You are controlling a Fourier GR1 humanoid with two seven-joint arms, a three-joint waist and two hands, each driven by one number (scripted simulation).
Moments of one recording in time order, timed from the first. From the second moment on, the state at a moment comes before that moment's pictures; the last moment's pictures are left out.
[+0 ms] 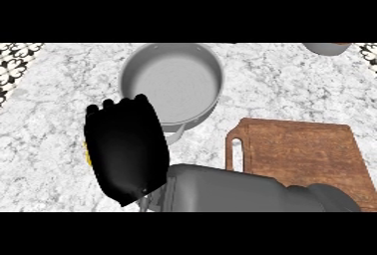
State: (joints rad) left arm 0.57 0.50 -0.16 -1.61 0.05 0.15 0.16; right arm -1.08 -0.01 0.83 -1.52 0.71 0.09 0.99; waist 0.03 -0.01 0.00
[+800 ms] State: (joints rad) left arm 0.58 0.49 -0.15 -1.62 0.04 0.15 0.14; right arm -1.19 0.00 0.68 -1.37 0.74 -0.14 0.95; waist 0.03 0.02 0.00
